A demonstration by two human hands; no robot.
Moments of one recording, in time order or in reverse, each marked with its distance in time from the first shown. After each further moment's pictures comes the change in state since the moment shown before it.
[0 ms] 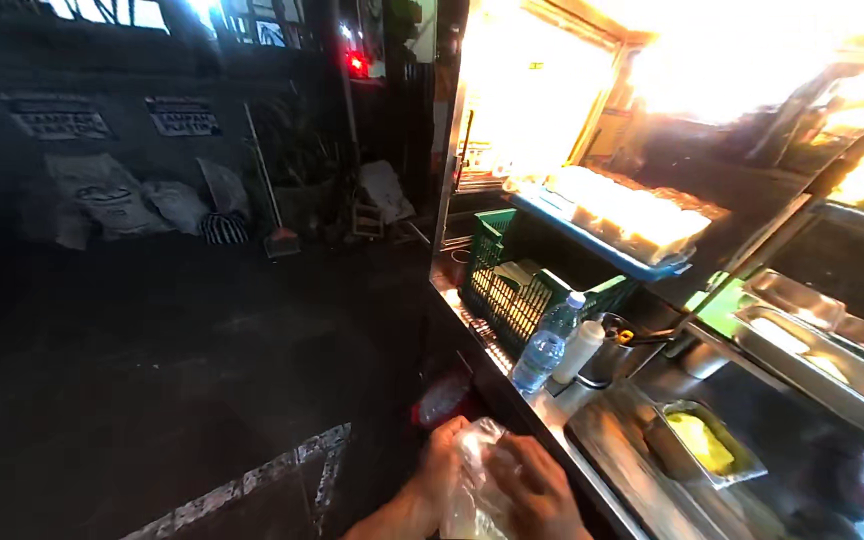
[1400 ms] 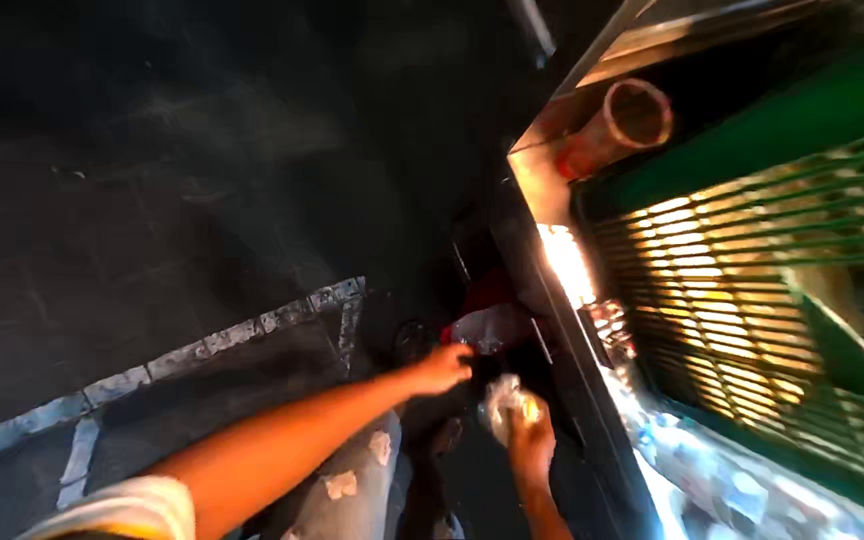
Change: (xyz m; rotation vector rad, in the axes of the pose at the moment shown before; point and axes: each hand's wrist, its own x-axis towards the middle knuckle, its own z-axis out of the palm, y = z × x) left_hand 0.329 -0.213 -0.236 0.389 -0.515 -0.824; right_hand -0.008 0.230 0.303 0.013 -0.218 1.587
